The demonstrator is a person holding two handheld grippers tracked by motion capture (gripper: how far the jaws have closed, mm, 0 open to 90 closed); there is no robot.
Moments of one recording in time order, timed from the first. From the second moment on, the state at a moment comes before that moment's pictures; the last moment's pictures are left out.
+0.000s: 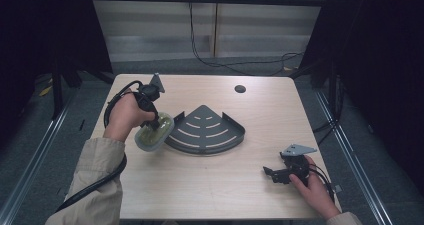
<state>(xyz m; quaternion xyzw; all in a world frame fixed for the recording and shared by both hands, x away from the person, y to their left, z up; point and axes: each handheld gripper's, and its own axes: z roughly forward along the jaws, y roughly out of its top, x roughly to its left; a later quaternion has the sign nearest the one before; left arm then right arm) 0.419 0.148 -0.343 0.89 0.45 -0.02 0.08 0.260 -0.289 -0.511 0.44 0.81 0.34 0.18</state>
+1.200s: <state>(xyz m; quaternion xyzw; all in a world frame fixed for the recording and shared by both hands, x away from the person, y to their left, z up) 0.446 0.096 -0.344 0.91 0.41 -0.01 0.09 0.258 -0.289 -0.511 0.44 0.81 0.34 0.18</state>
